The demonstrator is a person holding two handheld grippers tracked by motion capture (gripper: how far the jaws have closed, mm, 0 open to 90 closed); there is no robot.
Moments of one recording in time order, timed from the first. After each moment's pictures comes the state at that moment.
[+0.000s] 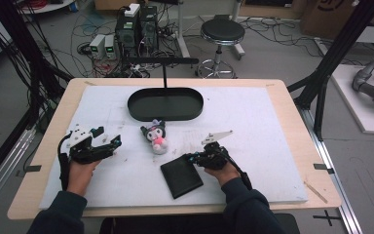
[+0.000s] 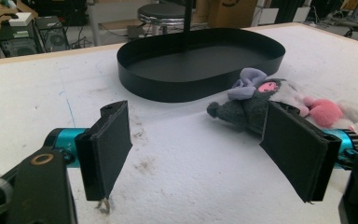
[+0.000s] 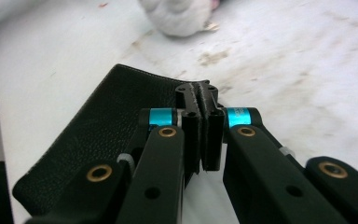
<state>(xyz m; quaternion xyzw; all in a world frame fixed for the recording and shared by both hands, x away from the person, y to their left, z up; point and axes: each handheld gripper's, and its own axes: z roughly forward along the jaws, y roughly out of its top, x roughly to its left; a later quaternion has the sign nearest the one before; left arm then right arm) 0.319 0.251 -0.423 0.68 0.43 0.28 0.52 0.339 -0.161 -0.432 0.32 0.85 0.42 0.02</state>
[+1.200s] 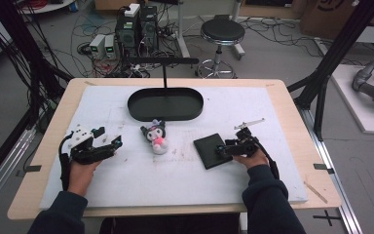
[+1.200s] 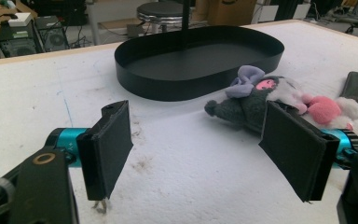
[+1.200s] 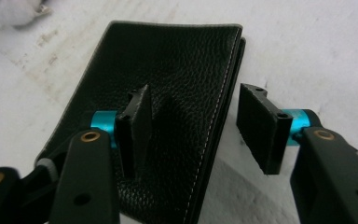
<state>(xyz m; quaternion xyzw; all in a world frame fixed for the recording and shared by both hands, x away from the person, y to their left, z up) 0.318 0.247 -0.423 0.69 0.43 0.28 0.52 0.383 -0.252 -0.439 0.44 0.82 0.37 0.04</state>
